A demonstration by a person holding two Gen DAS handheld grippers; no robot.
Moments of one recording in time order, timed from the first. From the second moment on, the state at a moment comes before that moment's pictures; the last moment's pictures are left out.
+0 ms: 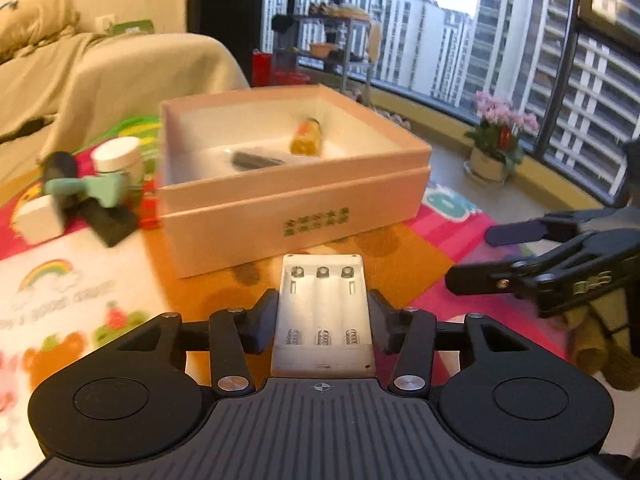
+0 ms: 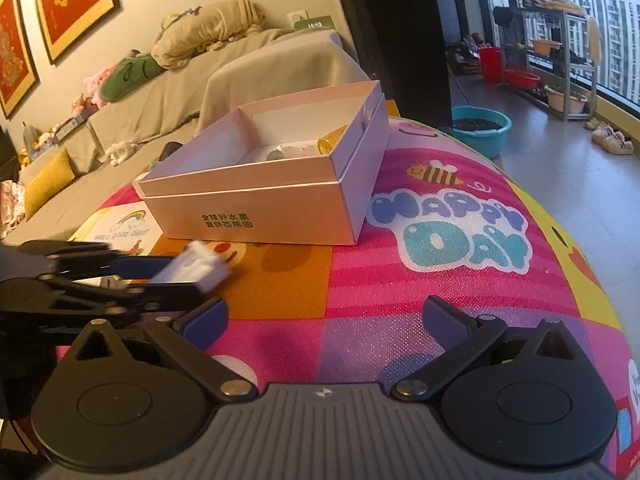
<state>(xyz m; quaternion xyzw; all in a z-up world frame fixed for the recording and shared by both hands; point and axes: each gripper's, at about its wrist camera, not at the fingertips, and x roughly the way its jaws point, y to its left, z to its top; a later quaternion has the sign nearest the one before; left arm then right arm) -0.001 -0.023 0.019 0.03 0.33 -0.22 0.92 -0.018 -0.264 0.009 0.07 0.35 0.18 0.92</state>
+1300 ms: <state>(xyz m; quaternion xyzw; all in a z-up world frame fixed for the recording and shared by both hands) -0.083 0.098 0.019 -0.11 0.33 -0.17 0.92 -0.054 -0.119 0.056 -0.07 0.32 0.38 0.87</state>
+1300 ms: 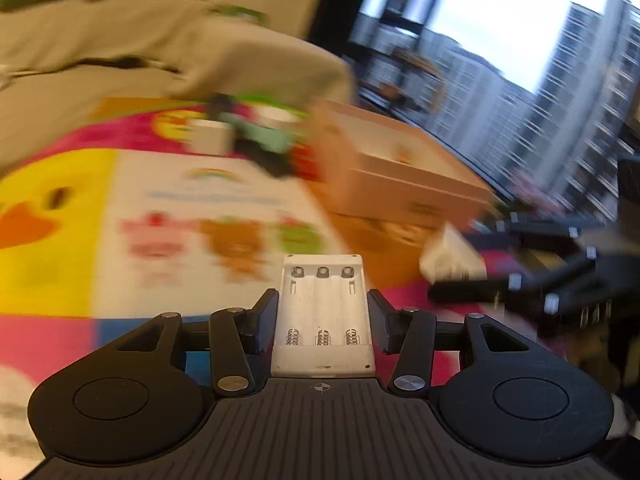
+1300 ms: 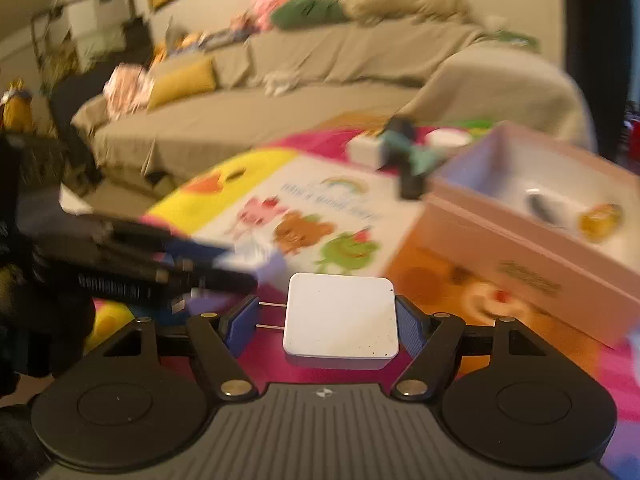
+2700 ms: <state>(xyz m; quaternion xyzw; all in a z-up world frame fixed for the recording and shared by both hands) -0.045 0.107 0.020 -0.17 0.28 -0.12 0.94 0.054 -0.165 0.107 0.02 0.26 0.25 0.93</state>
